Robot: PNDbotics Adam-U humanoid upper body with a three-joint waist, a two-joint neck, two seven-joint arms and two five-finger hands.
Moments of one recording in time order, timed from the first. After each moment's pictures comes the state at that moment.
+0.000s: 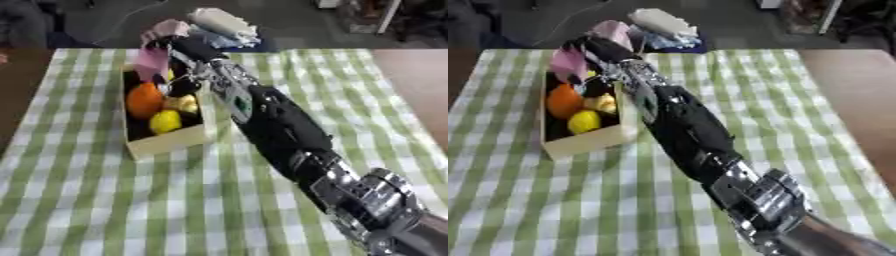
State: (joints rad) left arm -0.14 0.11 0.07 -1.94 -0.17 -0.01 0.21; right arm -1.11 -0.09 0.19 -0.81 0.92 -0.15 0.16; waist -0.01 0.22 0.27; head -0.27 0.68
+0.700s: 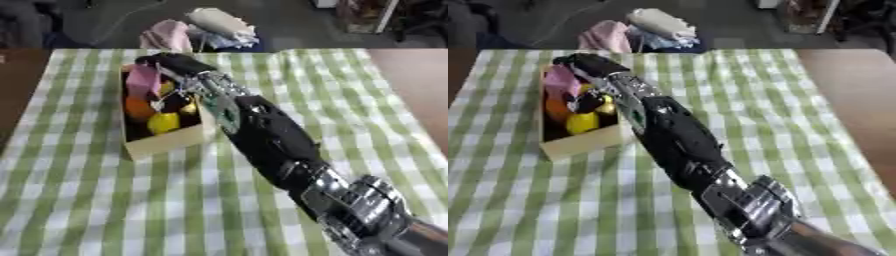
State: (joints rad) left arm -0.14 0.11 0.07 -1.94 -0.17 -0.01 0.21; right arm -1.10 -0.07 0.18 -0.78 1.03 -0.11 0.22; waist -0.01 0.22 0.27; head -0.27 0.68
